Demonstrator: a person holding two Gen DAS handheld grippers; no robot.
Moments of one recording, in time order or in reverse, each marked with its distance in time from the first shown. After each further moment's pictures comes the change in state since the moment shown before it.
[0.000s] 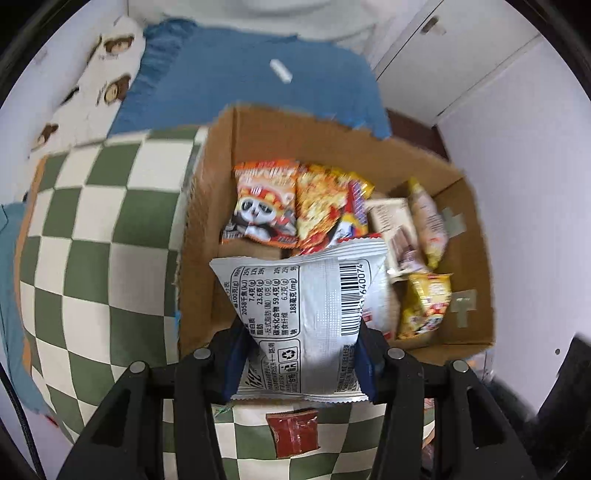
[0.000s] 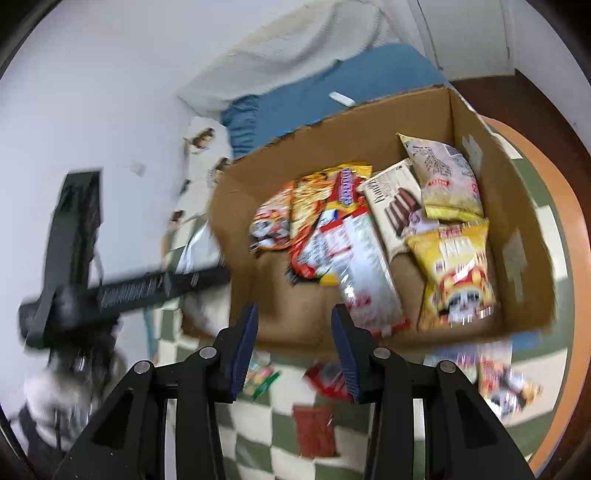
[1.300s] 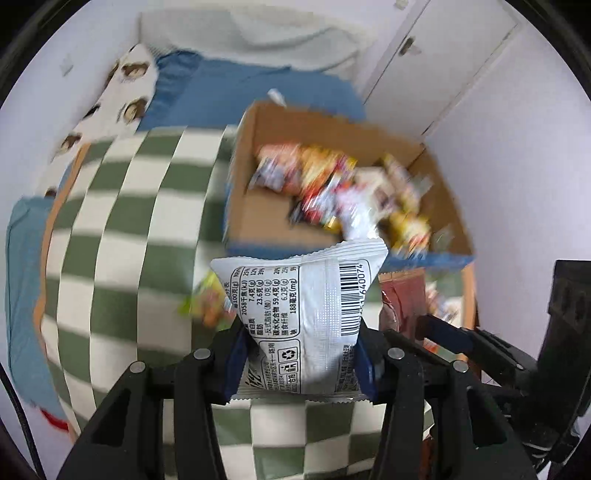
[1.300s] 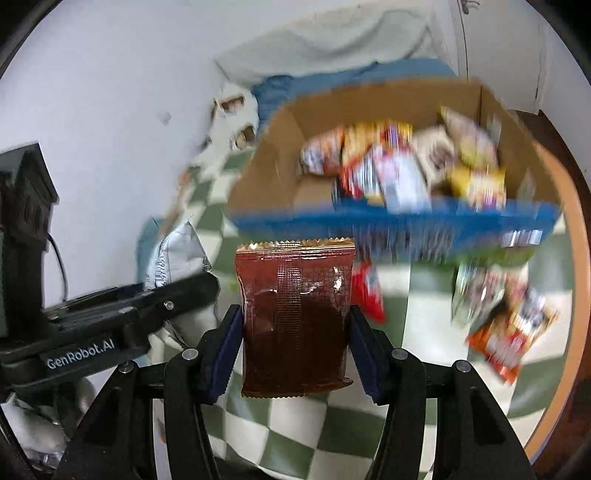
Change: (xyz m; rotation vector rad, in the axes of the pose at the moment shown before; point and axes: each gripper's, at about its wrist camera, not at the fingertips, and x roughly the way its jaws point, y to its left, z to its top) left arm -0.062 -0.007 -0.106 0.058 -0.106 0.030; right arm -0.020 0.054 -0.068 -0.150 0.021 -0.029
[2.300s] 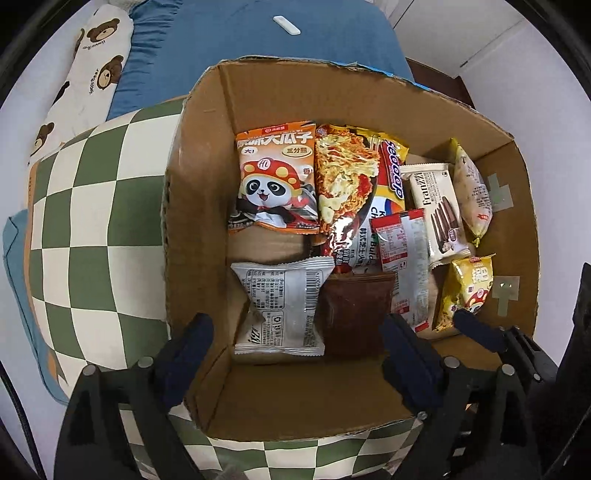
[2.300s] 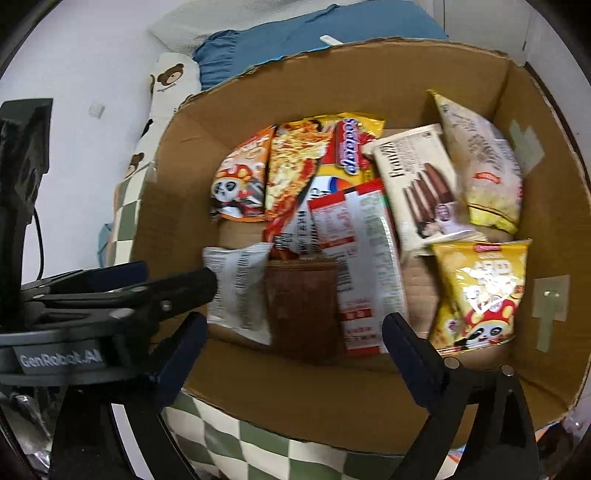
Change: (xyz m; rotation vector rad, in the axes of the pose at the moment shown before) left arm 0.148 0.008 0.124 0.010 0.373 0.124; right arm 0.123 -0.070 0.121 0.129 0.272 -0.136
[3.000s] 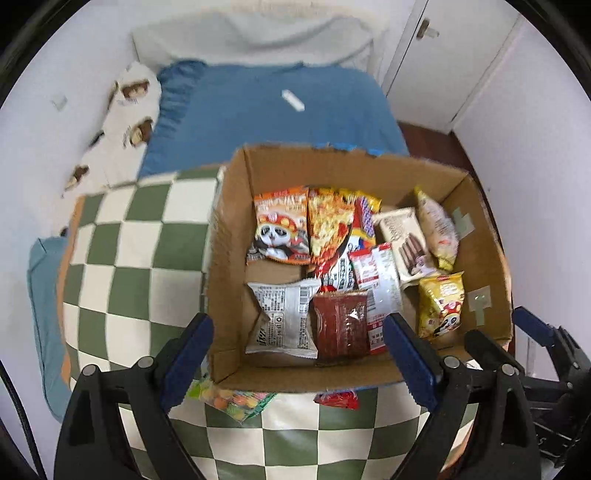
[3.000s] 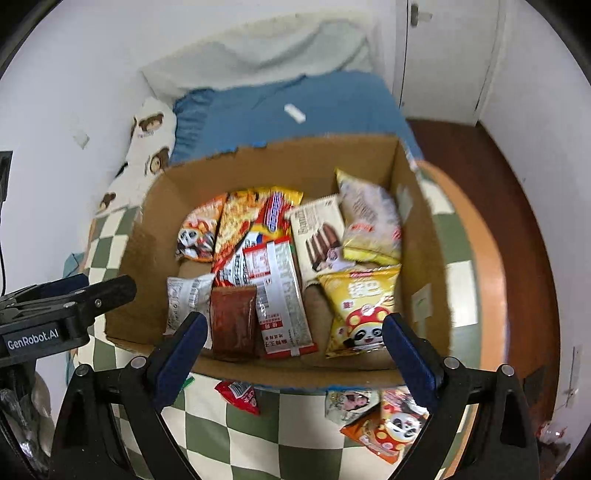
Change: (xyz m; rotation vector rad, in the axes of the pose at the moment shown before) left arm -0.078 -0.019 -0.061 0.014 -0.360 0.065; right arm -0.110 -0.015 -0.047 -0.052 -0.318 -0.202
